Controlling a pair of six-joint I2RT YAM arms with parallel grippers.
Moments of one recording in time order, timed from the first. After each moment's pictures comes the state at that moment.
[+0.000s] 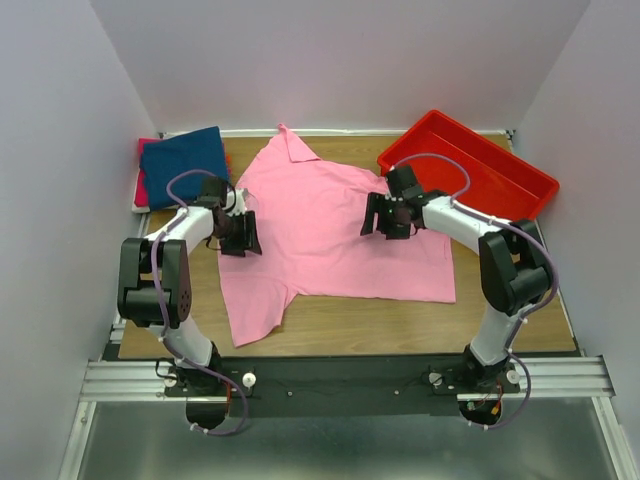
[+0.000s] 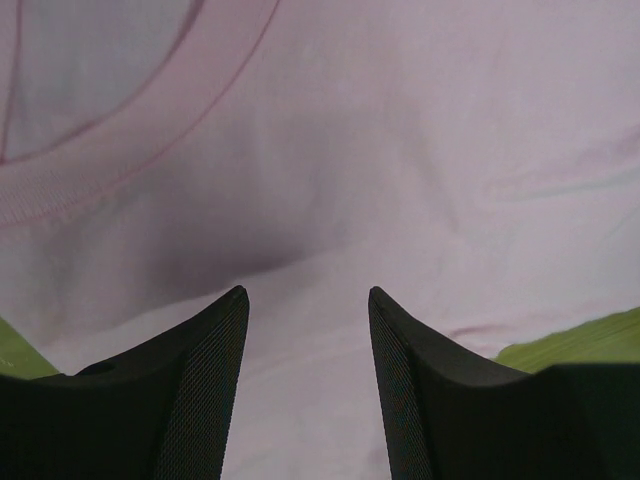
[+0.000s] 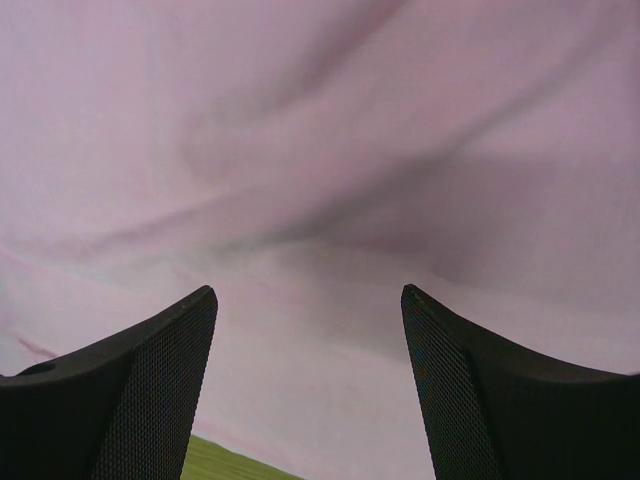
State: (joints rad) left arm -0.05 1.68 1.05 -0.56 0.36 -0.13; right arm 0.42 1.81 1.23 -0.41 -0.08 0.51
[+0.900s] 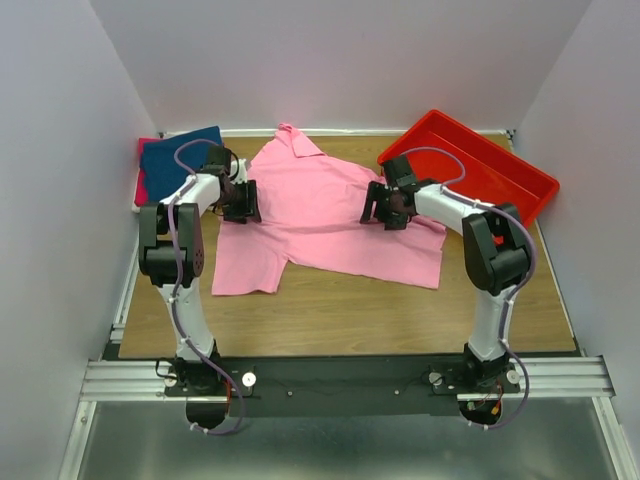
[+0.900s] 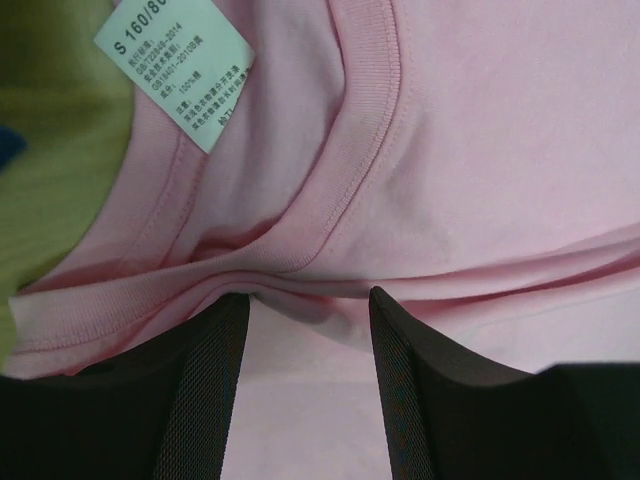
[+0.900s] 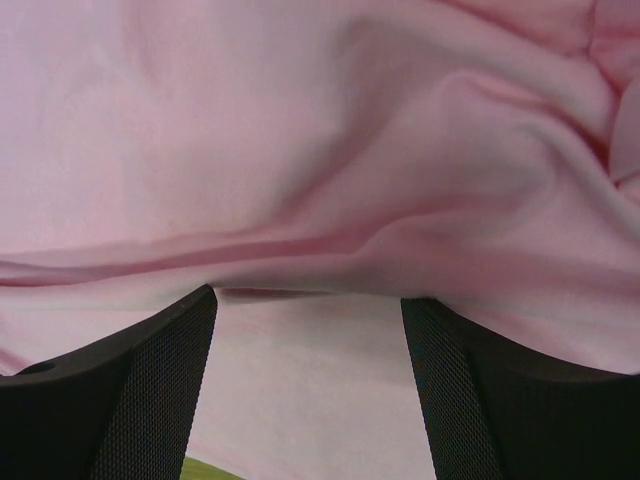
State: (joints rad) left arm -0.02 2.00 1.42 -0.57 0.30 -0.10; right arm 0.39 1.98 1.37 -0.41 -0.05 0.58
